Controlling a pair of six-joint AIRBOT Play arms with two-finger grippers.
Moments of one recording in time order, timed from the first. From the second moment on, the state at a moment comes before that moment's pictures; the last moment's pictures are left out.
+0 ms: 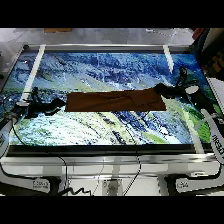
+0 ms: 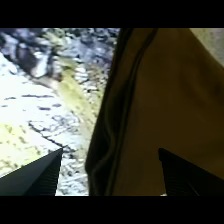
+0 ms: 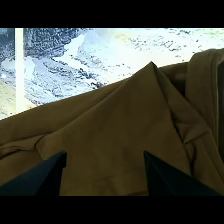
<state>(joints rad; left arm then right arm) 0.30 -1.64 1.02 0.58 -0.80 -0.99 -0.15 -1.54 1.18 -0.76 0.64 1.17</state>
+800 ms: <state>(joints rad) 0.14 -1.74 1.22 0.50 -0.80 -0.87 0.06 -1.54 1.18 -0.76 0.64 1.17</state>
